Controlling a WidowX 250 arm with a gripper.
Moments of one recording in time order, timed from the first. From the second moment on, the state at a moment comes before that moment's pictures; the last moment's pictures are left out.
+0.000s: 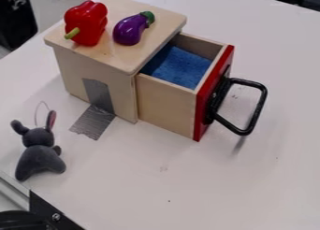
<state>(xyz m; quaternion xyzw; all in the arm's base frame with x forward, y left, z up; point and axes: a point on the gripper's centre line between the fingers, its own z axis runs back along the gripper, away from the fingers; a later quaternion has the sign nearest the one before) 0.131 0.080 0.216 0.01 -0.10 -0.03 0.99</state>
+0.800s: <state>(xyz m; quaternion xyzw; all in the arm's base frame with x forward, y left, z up) 0.194 -0.008 0.188 0.00 -0.11 -0.04 0.99</state>
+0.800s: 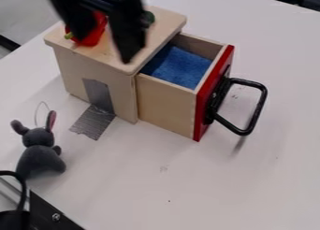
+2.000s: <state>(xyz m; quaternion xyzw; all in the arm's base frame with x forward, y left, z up) 0.321 -0.126 0.069 0.01 -0.10 -0.05 0.99</state>
